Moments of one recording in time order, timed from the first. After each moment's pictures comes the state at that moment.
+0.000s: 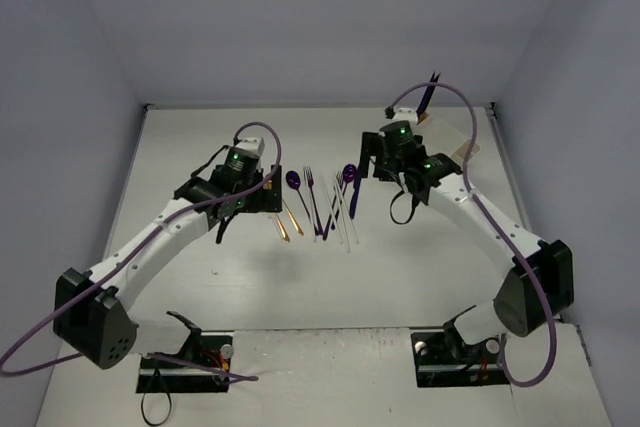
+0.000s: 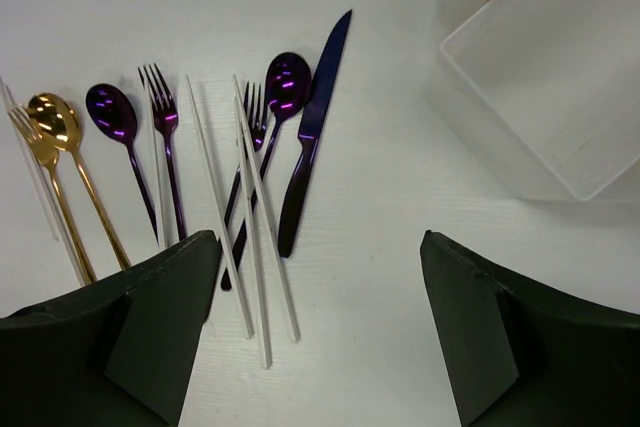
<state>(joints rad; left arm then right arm) -0.53 1.31 1.11 -0.64 -0.14 -0.42 0.49 1.44 1.22 -0.48 0.26 0.41</state>
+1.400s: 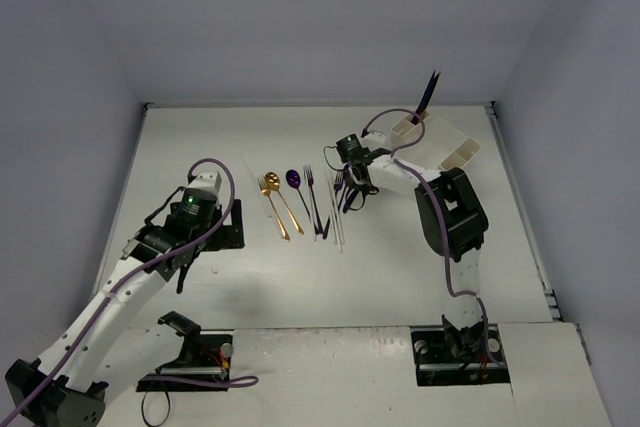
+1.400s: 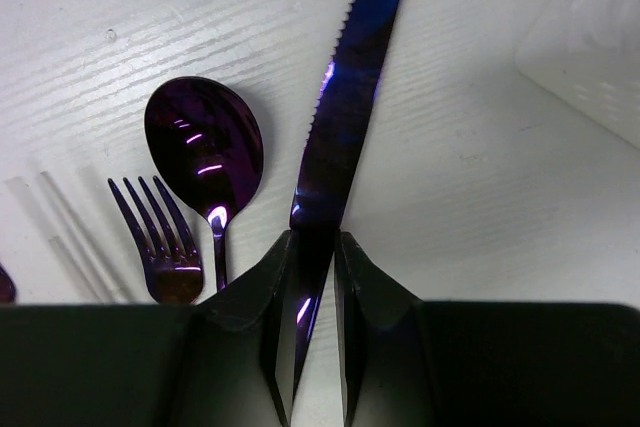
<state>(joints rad) -0.46 0.86 0.85 -0.85 -0.22 -0.42 0.52 2.08 1.43 -0.42 0.42 0.73</state>
